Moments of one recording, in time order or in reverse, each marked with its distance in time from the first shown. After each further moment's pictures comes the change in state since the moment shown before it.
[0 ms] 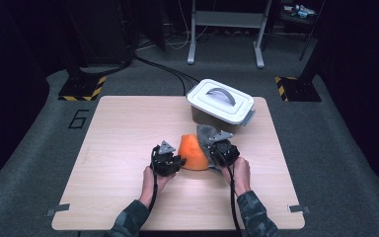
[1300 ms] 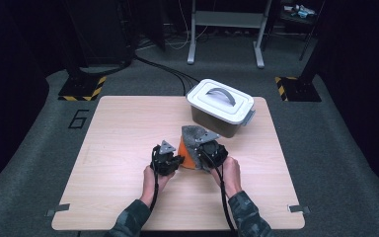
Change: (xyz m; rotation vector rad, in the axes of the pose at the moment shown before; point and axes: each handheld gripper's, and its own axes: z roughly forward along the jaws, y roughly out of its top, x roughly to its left) left arm 0.002 0.000 0.000 -0.009 0.021 -0.006; right arm 0.034 0.020 -0.009 -0.025 0.036 -0.087
